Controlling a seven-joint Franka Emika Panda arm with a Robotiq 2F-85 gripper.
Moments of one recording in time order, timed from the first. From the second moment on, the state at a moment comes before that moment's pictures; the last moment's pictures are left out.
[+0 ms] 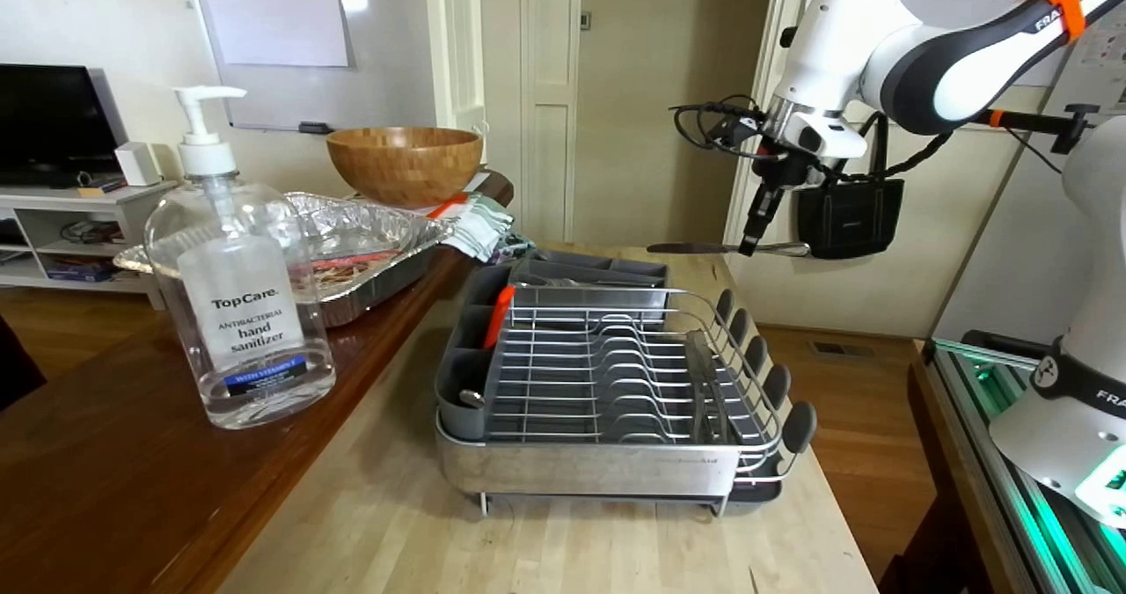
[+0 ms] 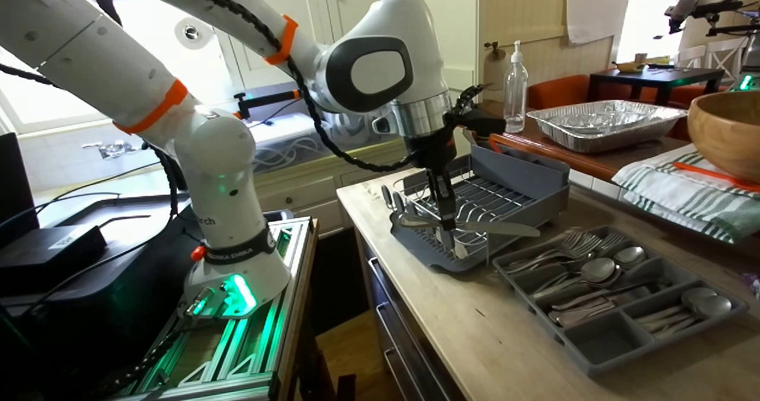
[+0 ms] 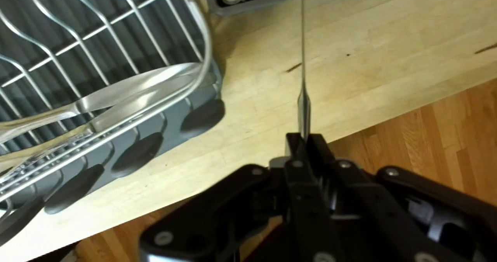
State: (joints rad) arm 0.71 -0.58 -1.03 -2.73 -0.86 2.42 -2.71
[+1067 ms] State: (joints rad) arm 0.93 -0.65 -1.37 -2.63 -1.08 2.40 -2.71
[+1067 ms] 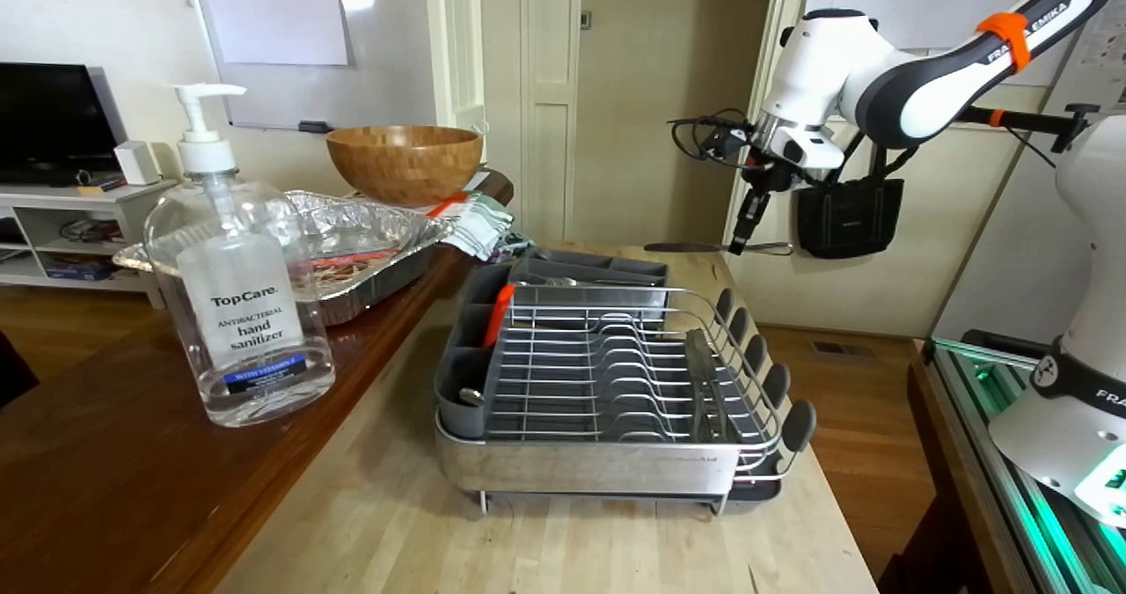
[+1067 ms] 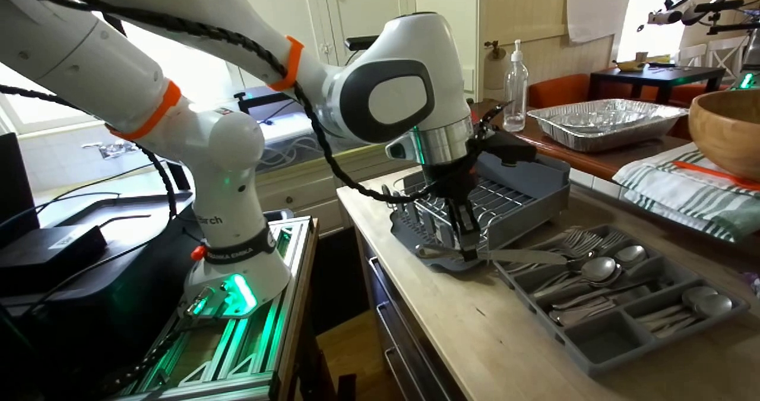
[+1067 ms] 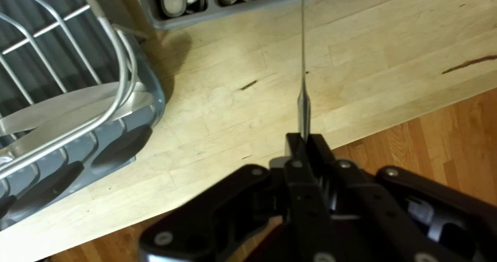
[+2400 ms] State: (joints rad) arm 1.39 -0.83 -1.62 -2.32 -1.19 2.11 -2.71
